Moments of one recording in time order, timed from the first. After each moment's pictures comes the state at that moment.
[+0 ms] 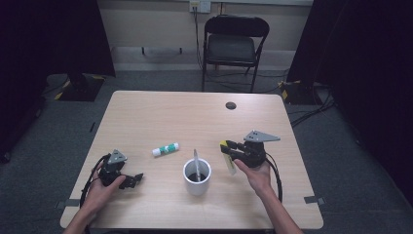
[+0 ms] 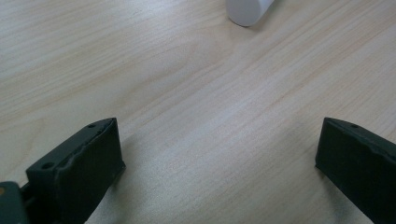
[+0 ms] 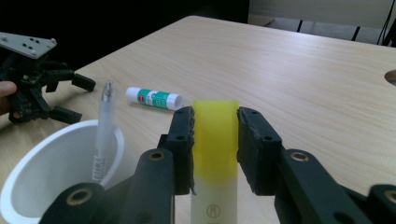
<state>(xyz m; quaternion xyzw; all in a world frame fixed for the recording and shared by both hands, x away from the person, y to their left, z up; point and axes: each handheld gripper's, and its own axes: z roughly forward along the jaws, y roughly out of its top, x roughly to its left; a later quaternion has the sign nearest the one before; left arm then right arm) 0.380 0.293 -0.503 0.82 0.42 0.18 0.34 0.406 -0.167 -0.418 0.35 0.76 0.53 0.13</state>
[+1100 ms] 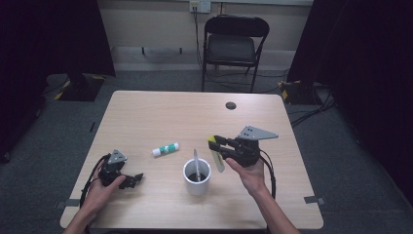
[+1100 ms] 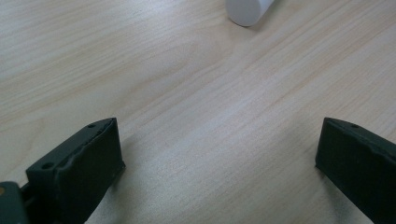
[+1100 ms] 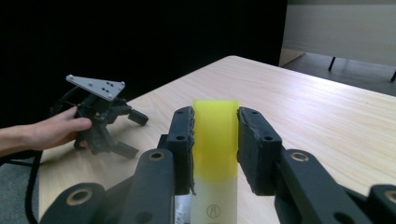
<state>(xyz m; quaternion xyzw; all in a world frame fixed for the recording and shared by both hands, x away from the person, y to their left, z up) 0.380 0.293 -0.503 0.82 0.42 0.18 0.34 0.384 -0.137 -0.371 0.29 0.74 0.59 0.12</state>
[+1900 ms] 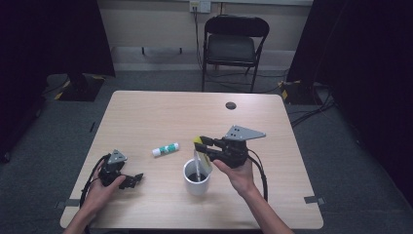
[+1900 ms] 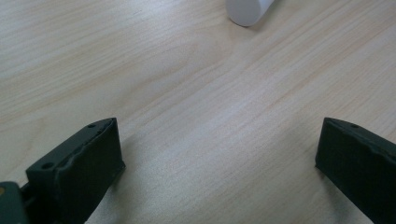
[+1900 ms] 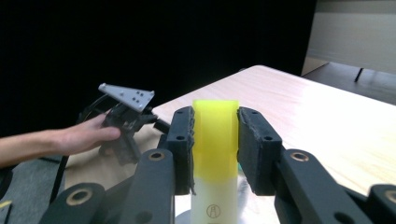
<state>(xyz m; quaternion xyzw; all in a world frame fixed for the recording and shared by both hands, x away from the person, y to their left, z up) 0.380 0.293 -0.503 0.82 0.42 0.18 0.34 0.377 -0.104 -0.361 0.25 0.75 0.60 0.10</state>
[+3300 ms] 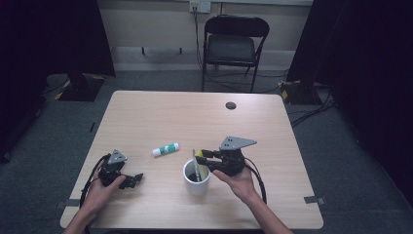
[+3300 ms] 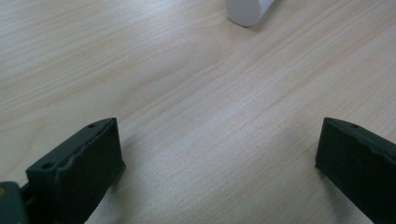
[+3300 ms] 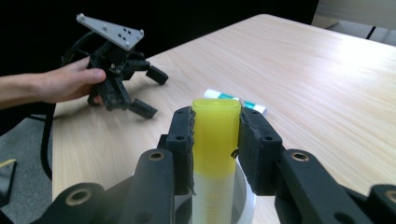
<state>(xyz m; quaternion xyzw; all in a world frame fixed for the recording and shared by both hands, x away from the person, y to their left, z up) 0.380 0.293 -0.503 0.82 0.42 0.18 0.34 0.378 -0.105 -0.404 0.26 0.80 0.54 0.08</state>
